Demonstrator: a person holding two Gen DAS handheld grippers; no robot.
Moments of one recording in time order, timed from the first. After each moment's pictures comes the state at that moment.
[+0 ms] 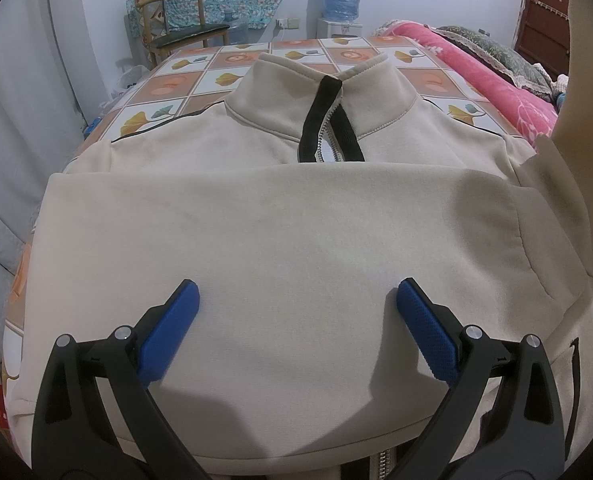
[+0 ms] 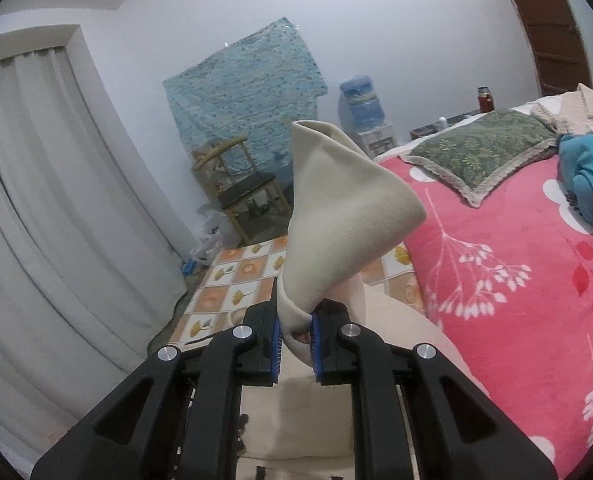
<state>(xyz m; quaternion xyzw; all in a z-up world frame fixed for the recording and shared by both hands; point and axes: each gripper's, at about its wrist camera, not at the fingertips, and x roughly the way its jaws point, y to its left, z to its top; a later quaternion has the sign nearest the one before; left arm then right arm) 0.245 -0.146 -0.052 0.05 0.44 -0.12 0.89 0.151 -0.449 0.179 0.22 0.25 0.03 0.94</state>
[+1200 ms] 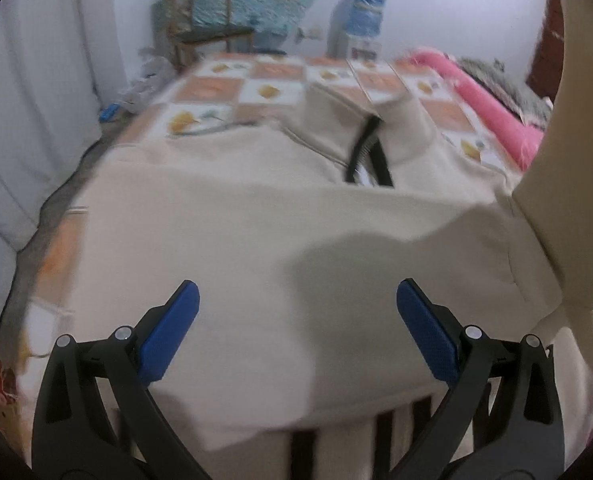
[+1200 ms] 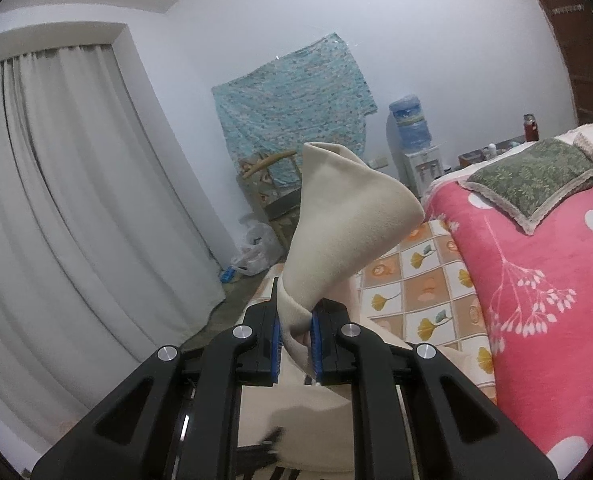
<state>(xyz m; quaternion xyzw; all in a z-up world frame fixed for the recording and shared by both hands) 0.227 -0.097 -0.014 0.00 0.43 -0.09 0.90 0.149 -0.375 0.217 0.19 0.21 0.09 0.95</state>
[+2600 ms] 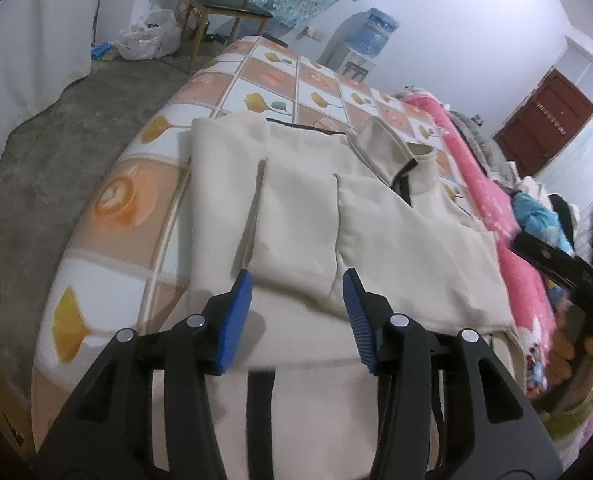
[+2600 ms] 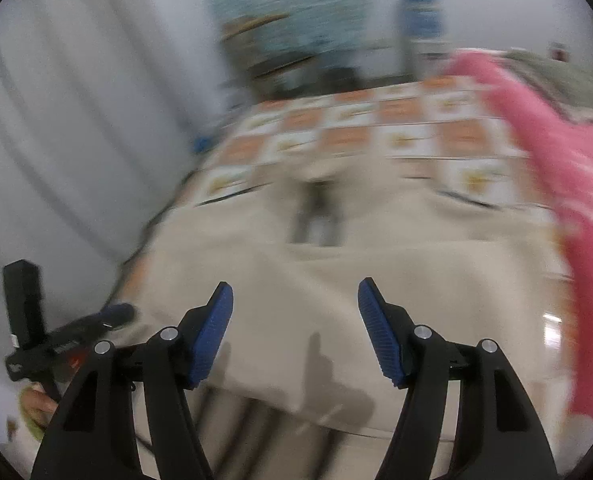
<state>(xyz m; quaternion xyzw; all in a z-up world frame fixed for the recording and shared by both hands) 0.233 0.035 -0.016 -0.15 0.45 -0.16 0.86 0.207 -0.296 0.059 0.13 0.42 0.07 0.90</state>
